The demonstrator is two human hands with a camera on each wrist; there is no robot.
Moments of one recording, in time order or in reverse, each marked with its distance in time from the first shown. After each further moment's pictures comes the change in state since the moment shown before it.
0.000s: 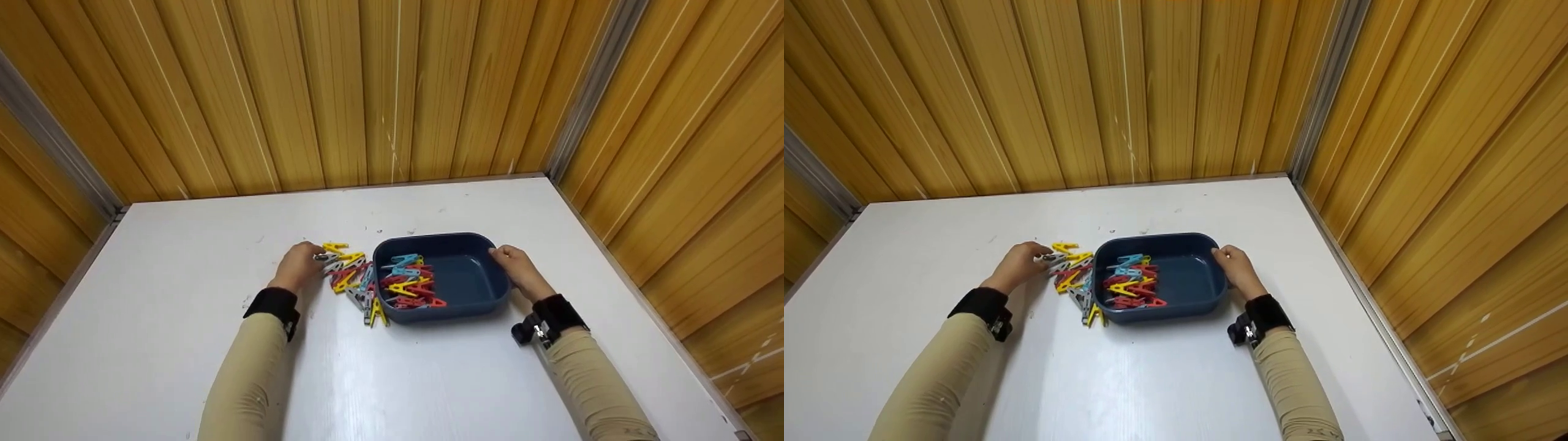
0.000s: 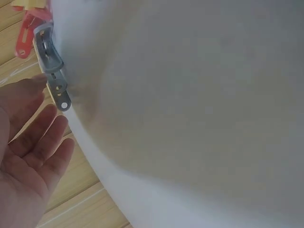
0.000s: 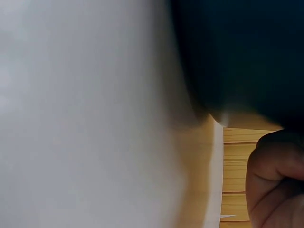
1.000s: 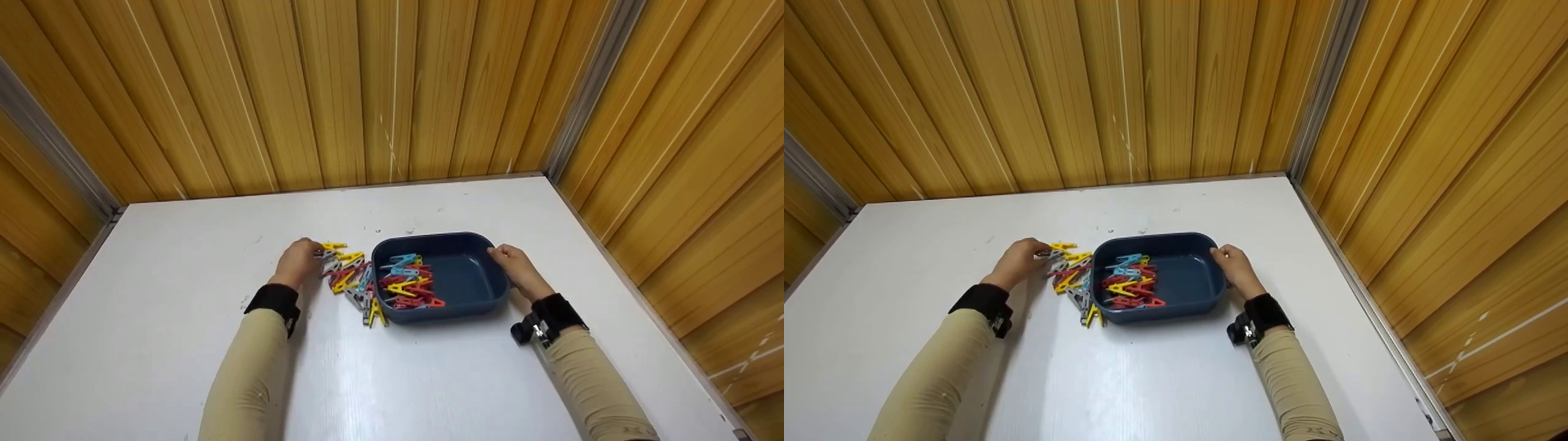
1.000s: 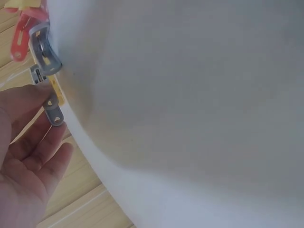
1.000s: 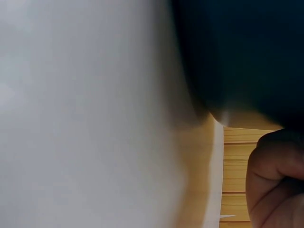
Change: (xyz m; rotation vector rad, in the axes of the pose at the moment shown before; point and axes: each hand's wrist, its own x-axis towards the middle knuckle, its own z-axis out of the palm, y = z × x) left_hand 0.005 0.004 -0.002 0.100 0.027 0.035; right_hand -0.004 -0.007 0.000 0.009 -0.011 -0.004
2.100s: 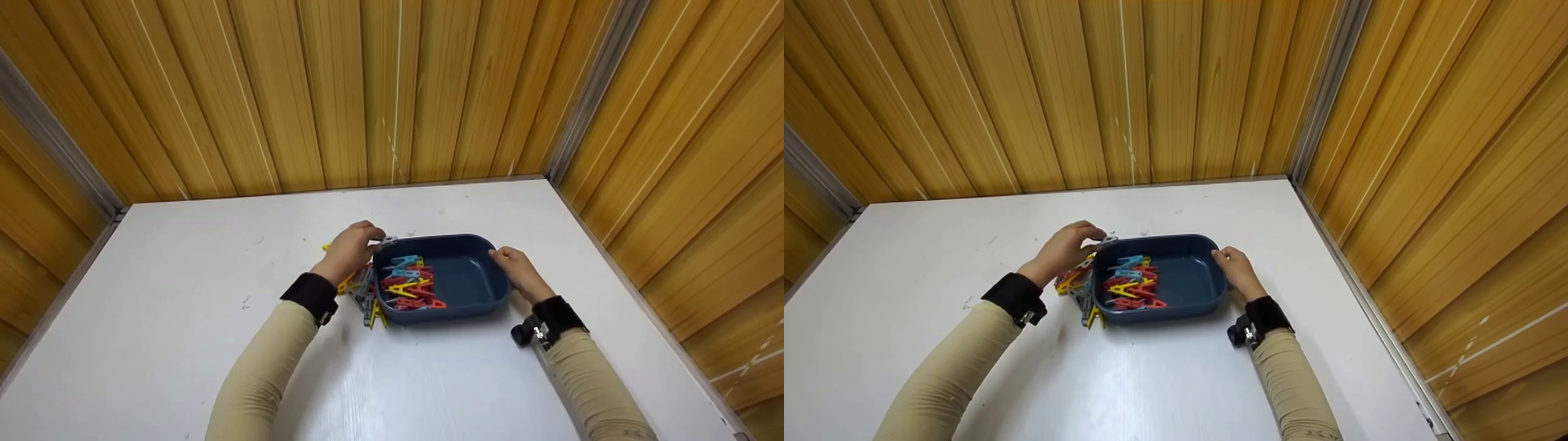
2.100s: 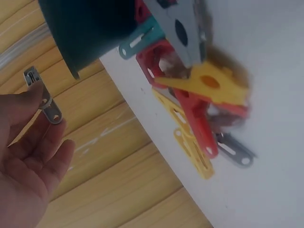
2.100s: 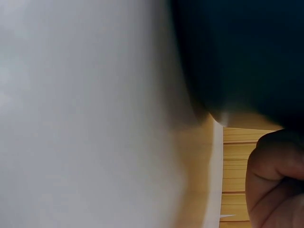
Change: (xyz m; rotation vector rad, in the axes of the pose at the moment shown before) left_hand 0.000 0.101 -0.009 -0.112 0.049 0.352; right_hand 0.005 0.007 0.001 -0.020 0.031 -0.005
